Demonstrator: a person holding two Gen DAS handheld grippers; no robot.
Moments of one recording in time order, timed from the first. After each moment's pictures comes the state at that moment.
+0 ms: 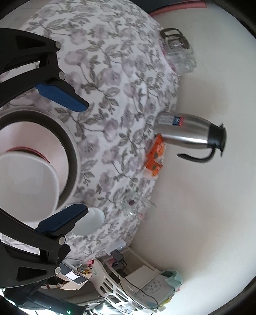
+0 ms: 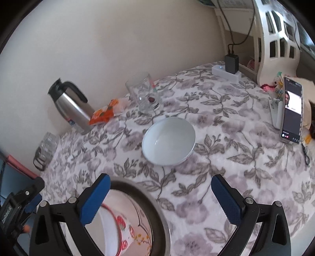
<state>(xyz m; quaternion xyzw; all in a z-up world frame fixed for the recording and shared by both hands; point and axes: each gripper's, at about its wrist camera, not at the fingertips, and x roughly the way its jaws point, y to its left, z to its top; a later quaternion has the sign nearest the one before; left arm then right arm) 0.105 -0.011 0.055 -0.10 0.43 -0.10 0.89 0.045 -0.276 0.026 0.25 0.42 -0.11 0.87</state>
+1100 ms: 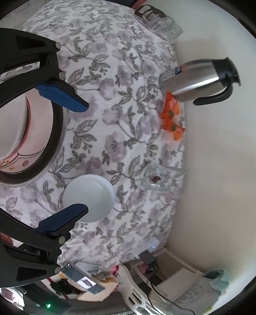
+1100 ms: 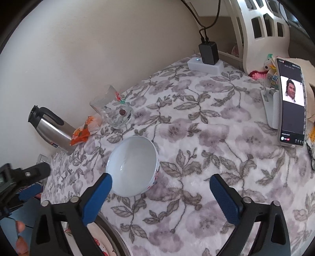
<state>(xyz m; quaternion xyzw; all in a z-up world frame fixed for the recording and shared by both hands) 0.182 -0.162 0.045 0.02 0.54 -0.11 0.83 0.068 -0.359 -0.014 0.30 0.42 -0.13 0.85</state>
